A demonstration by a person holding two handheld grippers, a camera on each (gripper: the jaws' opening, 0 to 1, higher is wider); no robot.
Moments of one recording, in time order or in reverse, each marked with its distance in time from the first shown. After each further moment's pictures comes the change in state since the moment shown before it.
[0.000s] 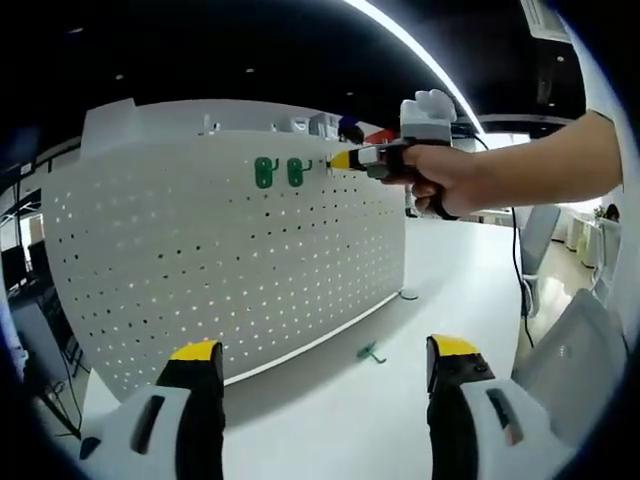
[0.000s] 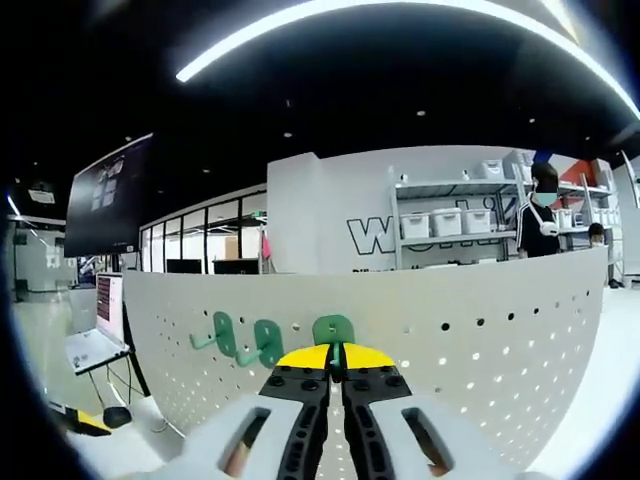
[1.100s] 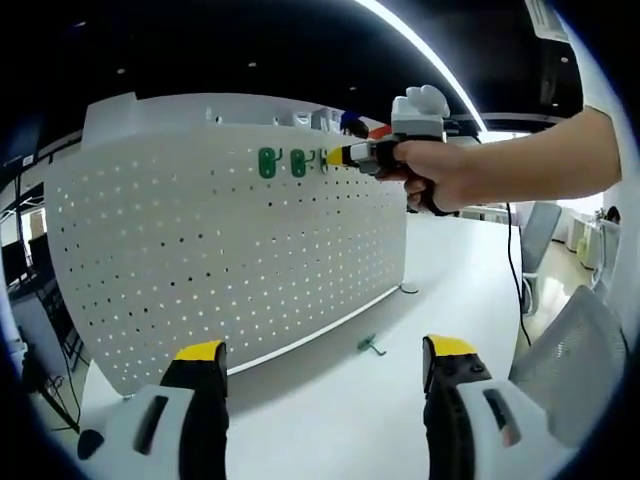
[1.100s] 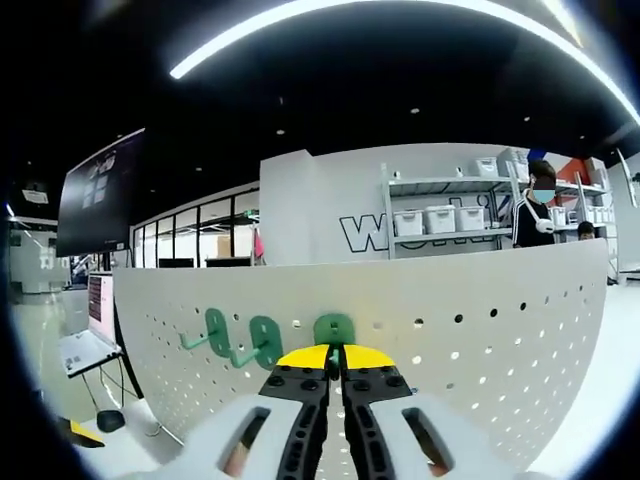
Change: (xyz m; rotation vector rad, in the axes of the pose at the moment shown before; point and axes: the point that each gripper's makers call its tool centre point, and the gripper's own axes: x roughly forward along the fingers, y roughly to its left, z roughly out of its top) left arm -0.002 0.001 -0.010 -0.018 0.025 0.001; right arm 0.012 0.003 -0.008 -0.001 0.007 -0.055
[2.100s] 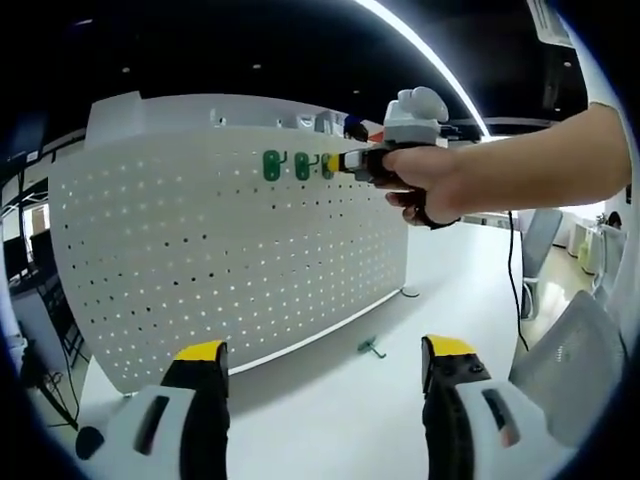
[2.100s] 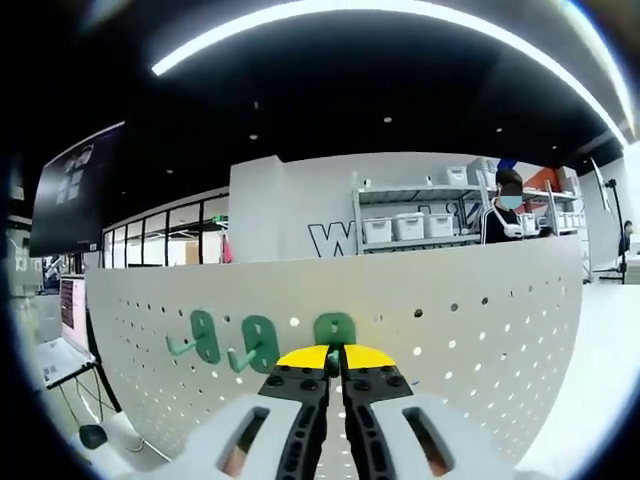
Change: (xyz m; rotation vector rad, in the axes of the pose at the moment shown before) left arm -0.003 0.001 0.003 -0.012 -0.012 0.006; right arm 0.000 -0.001 -0.004 -0.011 -0.036 -0.138
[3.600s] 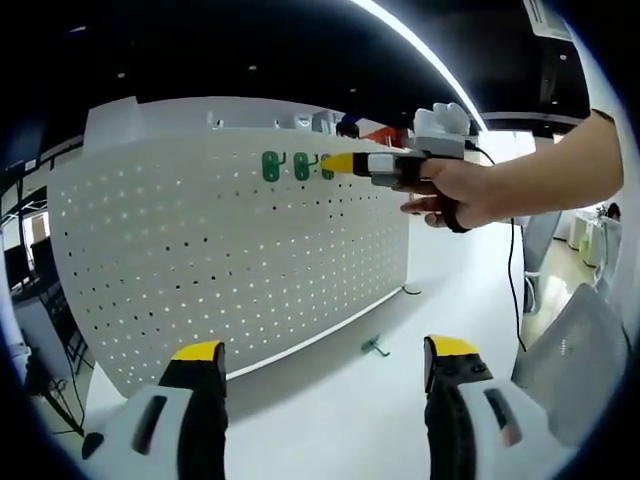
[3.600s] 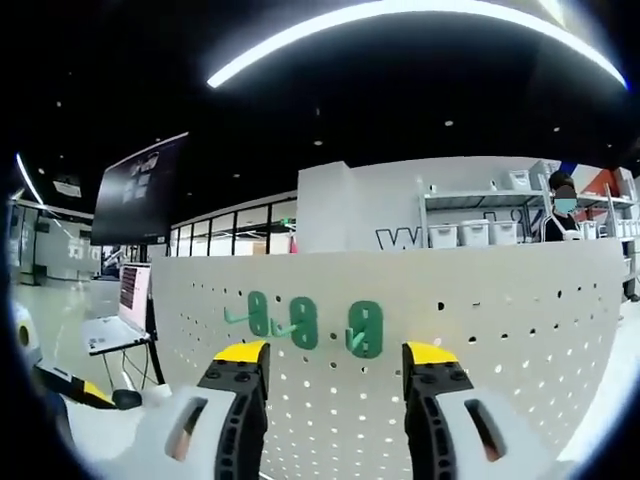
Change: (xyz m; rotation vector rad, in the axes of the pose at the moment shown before) left arm 0.000 0.002 0.000 0.028 0.003 0.005; right arm -0.028 0.013 -0.004 -0.008 -0.020 0.321
